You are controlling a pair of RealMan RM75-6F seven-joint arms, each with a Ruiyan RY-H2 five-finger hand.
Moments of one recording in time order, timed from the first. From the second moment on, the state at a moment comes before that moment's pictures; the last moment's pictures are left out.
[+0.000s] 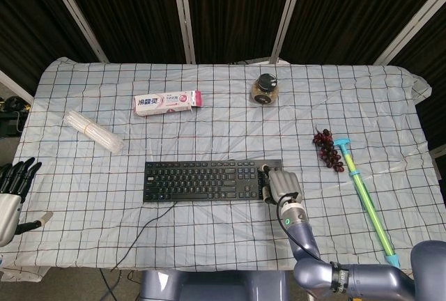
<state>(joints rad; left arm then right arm) -0.08 -1.11 0.00 -1.58 1.59 1.53 0.00 0.74 -1.64 0.26 -1.81 -0.43 1.24 -0.80</state>
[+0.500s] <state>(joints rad) -0.08 -1.10 0.00 -1.59 1.59 1.52 -0.01 0.76 -1.68 0.24 -1.74 -0.41 1.23 -0.78</state>
